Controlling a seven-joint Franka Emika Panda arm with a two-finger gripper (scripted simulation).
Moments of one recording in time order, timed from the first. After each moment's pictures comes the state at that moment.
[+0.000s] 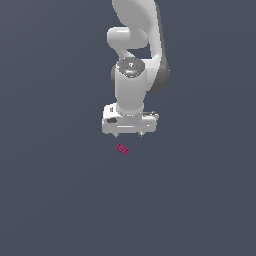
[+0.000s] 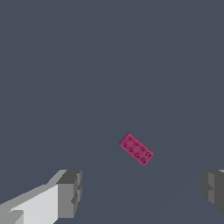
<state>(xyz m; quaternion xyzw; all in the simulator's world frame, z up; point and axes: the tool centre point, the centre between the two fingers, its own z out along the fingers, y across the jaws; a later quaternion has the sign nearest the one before) -0.006 0.003 0.170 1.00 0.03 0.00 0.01</state>
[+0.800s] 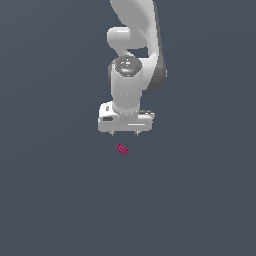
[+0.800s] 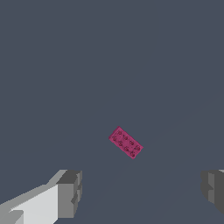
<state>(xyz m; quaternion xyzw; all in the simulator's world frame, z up) -0.013 -0.013 0.173 1.00 0.03 -0.01 0.02</state>
